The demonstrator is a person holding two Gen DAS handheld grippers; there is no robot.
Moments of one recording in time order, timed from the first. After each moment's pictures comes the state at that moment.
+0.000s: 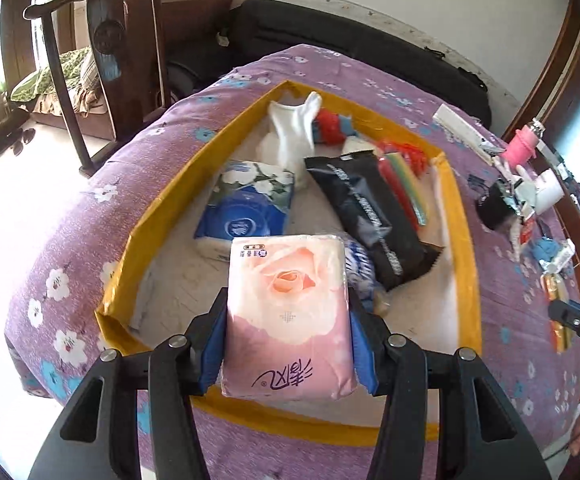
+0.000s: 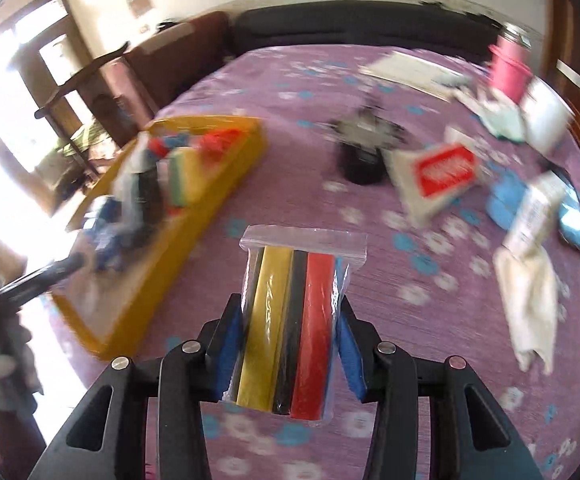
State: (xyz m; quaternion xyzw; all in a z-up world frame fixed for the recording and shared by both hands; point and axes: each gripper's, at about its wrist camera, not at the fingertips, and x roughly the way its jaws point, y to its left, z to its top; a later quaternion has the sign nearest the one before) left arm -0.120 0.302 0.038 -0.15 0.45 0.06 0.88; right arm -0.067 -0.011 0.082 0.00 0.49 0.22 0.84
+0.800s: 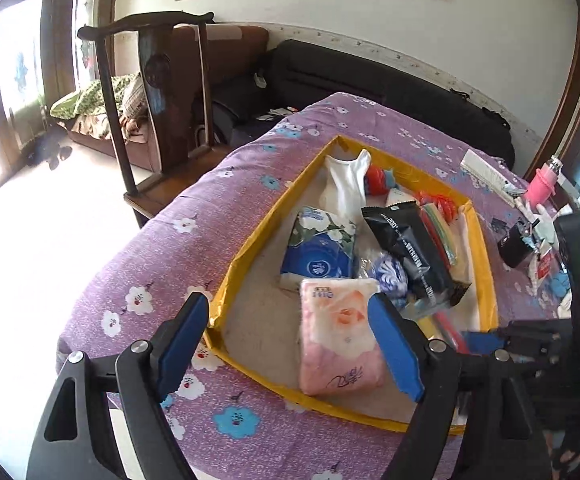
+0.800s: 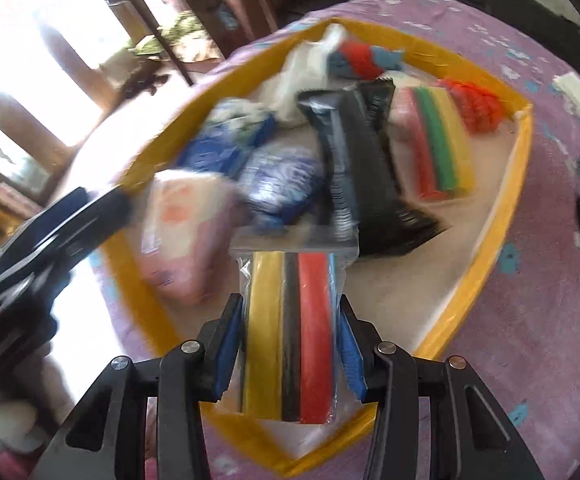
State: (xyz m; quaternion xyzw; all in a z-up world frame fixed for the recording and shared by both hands) left arm -0.161 0.329 0.064 -0.14 0.38 0.13 0.90; right arm -0.061 0.190 0.028 -0.10 0.57 0.33 0.75
